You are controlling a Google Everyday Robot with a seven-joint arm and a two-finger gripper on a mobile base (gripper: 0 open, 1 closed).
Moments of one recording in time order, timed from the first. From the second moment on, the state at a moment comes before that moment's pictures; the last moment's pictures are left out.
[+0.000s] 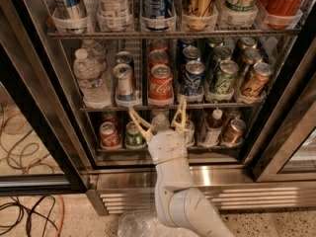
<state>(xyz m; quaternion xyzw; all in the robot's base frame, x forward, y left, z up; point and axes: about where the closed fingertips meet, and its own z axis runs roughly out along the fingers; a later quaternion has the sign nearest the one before) 0.548 -0.024 0.834 -0.08 0.52 0.04 0.85</state>
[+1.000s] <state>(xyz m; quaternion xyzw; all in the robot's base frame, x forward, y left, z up) 0.548 -0.024 0.834 -0.08 0.52 0.04 0.85</state>
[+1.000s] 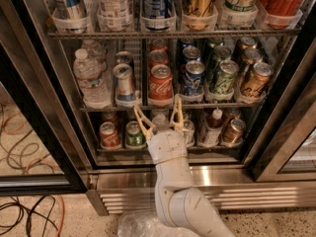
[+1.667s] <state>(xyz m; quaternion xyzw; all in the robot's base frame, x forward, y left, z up) 0.562 -0.019 0.830 -0.08 0.52 0.04 0.85</state>
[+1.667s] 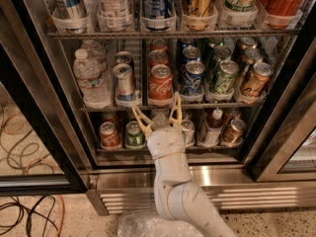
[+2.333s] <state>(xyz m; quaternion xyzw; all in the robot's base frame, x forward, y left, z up) 0.589 -0.021 0.838 -0.08 0.51 0.04 0.86</state>
